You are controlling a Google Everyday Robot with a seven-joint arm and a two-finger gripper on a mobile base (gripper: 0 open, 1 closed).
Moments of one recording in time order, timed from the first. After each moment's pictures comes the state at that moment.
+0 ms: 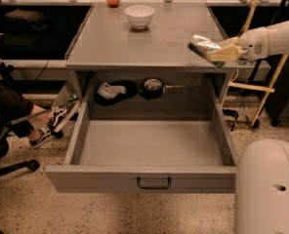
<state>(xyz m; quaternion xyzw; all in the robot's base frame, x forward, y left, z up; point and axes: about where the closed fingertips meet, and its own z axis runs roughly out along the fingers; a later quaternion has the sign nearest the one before) 0.722 -0.237 0.878 -0.43 0.72 0.33 0.43</state>
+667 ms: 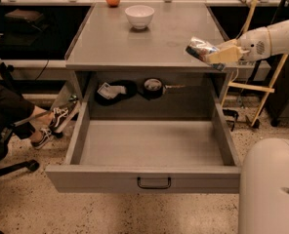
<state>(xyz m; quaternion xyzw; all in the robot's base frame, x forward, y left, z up) 0.699 -0.226 0.884 -0.43 0.72 0.37 0.39</state>
